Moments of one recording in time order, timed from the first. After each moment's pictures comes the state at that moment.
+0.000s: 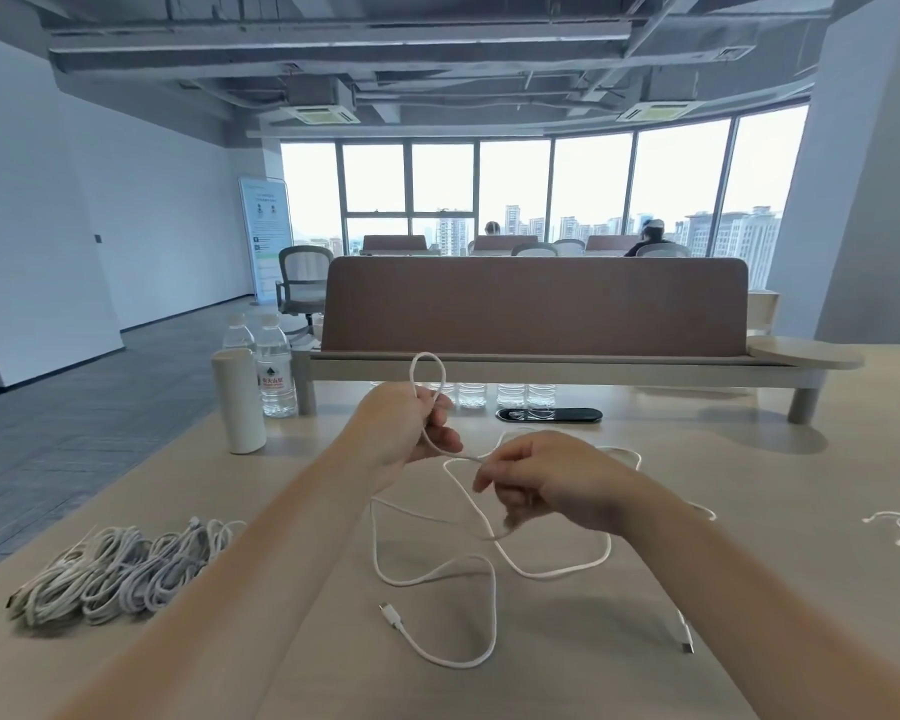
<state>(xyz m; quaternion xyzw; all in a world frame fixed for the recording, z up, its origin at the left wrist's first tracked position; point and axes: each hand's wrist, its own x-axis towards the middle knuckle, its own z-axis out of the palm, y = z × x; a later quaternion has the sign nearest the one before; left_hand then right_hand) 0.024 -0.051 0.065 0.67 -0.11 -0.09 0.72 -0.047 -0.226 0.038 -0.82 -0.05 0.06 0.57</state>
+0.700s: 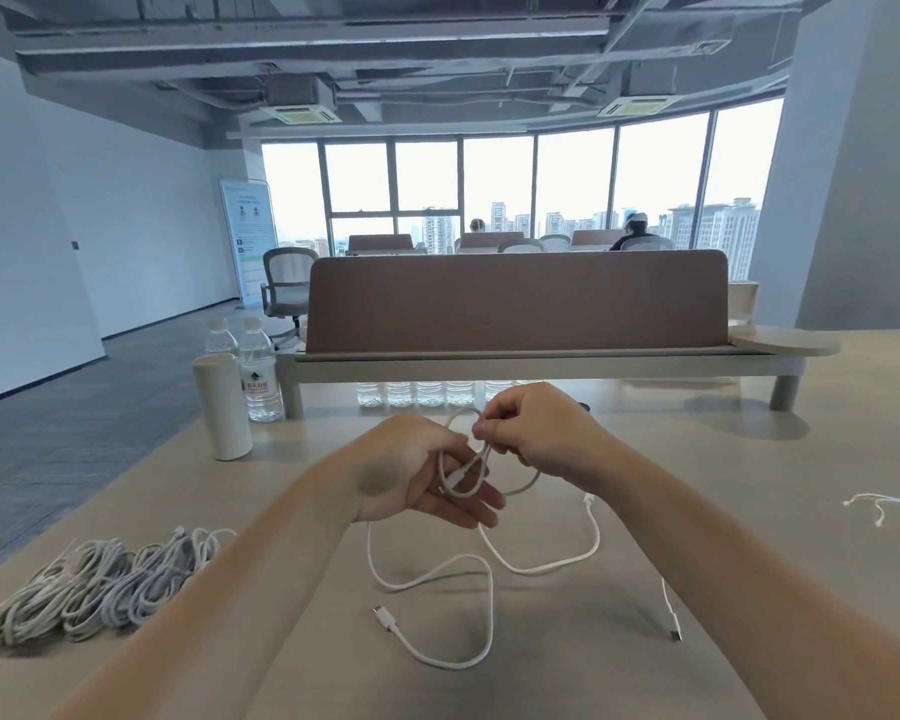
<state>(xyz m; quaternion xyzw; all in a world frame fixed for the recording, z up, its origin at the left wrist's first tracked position) -0.004 -0.045 0.062 0.70 -0.24 -0.34 0.58 -0.037 -0.225 0.063 -0.90 -0.01 -0.15 0.41</state>
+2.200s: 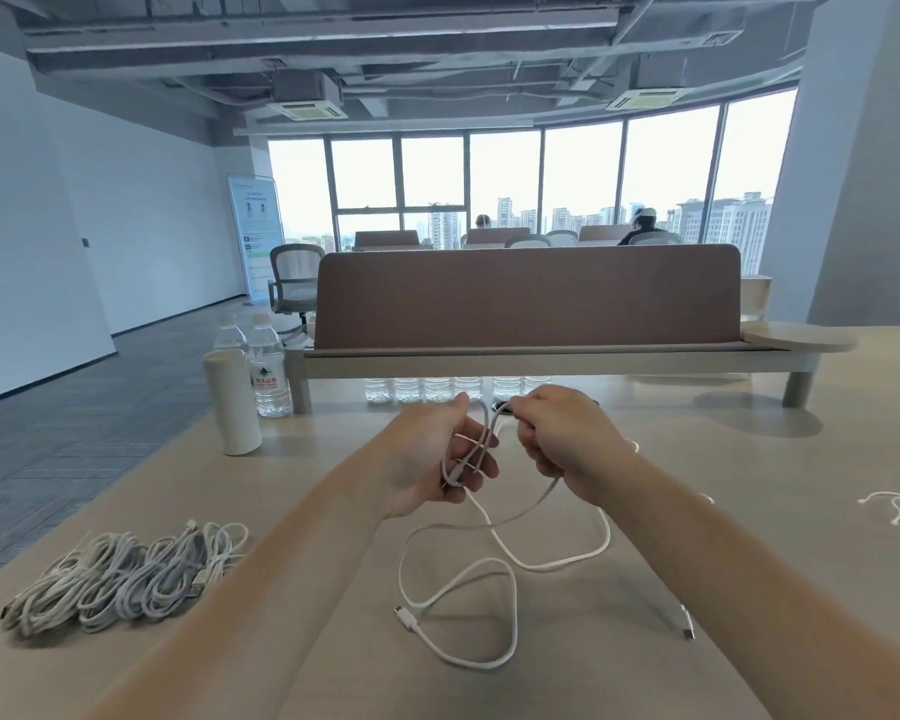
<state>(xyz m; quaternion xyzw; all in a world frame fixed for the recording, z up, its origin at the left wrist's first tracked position) 0.002 -0.059 0.055 0.72 -0.17 -0.25 0.62 -0.039 -0.219 0.054 -0.76 0.10 -0.14 0.63</state>
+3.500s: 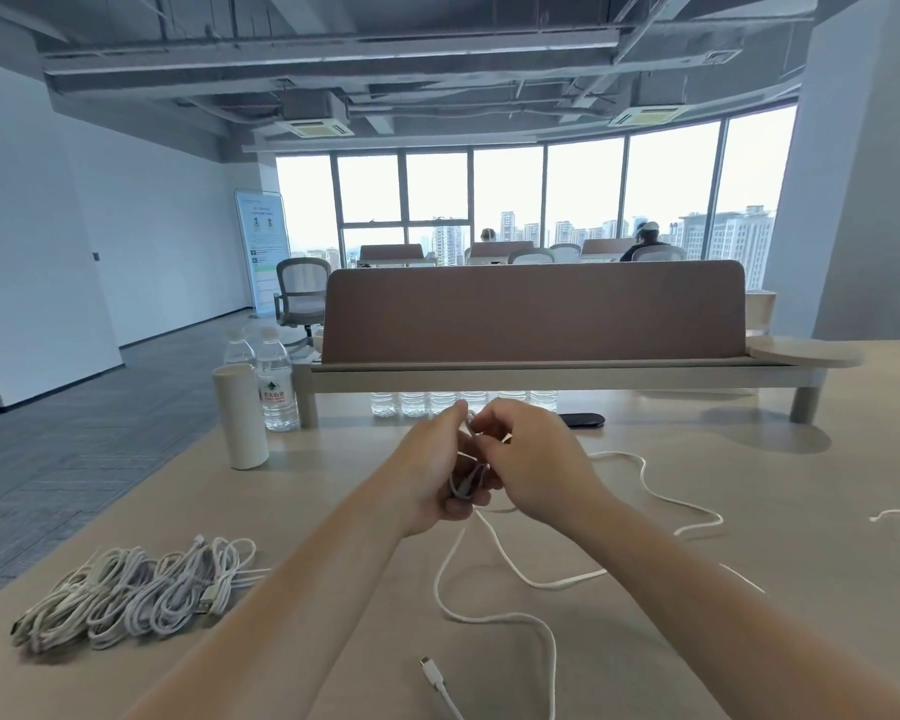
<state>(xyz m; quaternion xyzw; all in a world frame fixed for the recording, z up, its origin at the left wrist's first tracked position) 0.003 -0.068 0.054 0.70 -0.11 -0.22 0.67 -0.043 -0.186 0.050 -0.89 -0.01 -0.26 0.37</state>
